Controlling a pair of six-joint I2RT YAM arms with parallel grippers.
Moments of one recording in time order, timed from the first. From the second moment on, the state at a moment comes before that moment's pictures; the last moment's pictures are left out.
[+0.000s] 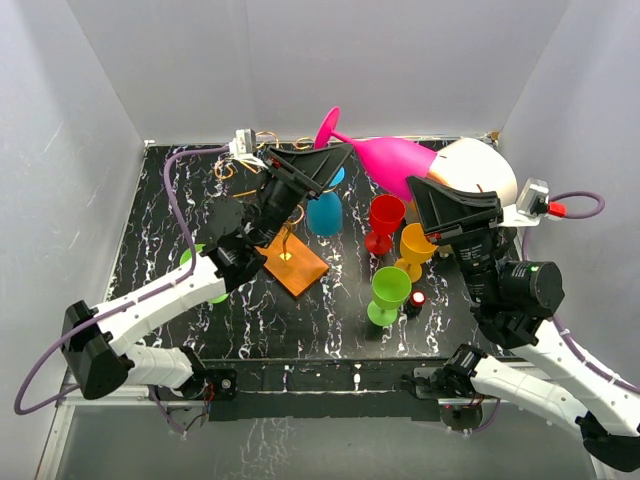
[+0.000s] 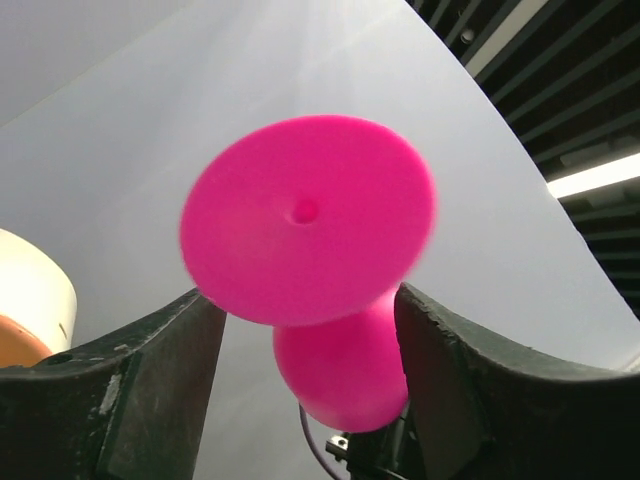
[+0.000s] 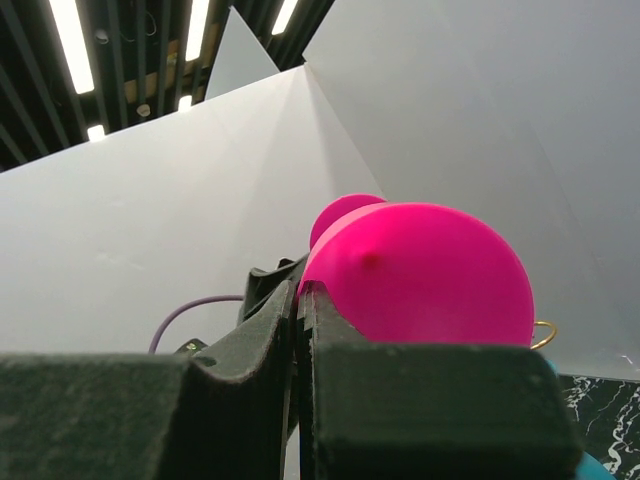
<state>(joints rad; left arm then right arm) -0.90 1.26 1.10 0.72 -0.11 -1.08 0.84 0.65 0.85 0.53 0.23 0.55</state>
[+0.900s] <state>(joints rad) -0.91 1.33 1.14 0.83 -0.23 -1.13 0.84 0.66 0.80 0.52 0.12 0.61</state>
